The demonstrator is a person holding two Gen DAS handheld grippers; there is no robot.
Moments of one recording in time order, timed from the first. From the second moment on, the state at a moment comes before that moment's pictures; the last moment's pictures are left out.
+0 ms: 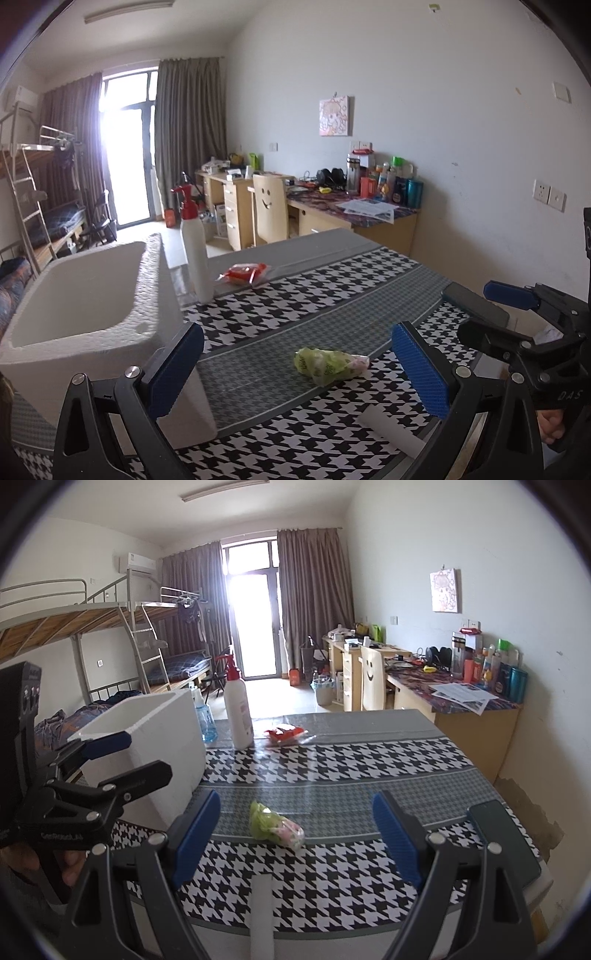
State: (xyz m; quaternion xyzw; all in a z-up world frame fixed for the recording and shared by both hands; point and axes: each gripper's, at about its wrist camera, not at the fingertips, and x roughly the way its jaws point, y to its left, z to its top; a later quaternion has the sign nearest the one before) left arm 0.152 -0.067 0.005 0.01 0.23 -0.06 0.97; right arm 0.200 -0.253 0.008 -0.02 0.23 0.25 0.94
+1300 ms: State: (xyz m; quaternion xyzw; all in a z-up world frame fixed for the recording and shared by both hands) left arm 0.208 -0.099 -0.038 0.02 0.32 -0.10 0.94; right arm 0.203 -0.268 -0.040 -0.01 0.30 0.25 0.92
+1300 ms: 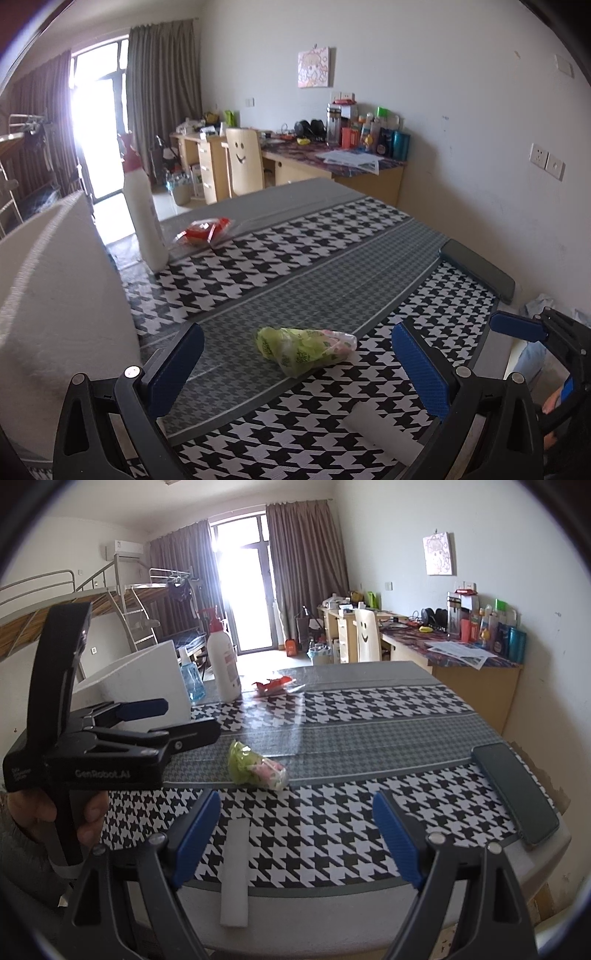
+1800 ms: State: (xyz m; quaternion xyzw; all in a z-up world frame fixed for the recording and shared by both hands) left arm 0.227 -0.108 -0.061 0.02 0.35 -0.12 0.93; right arm 0.205 -0.259 -0.058 -0.02 0.32 0.27 0.91
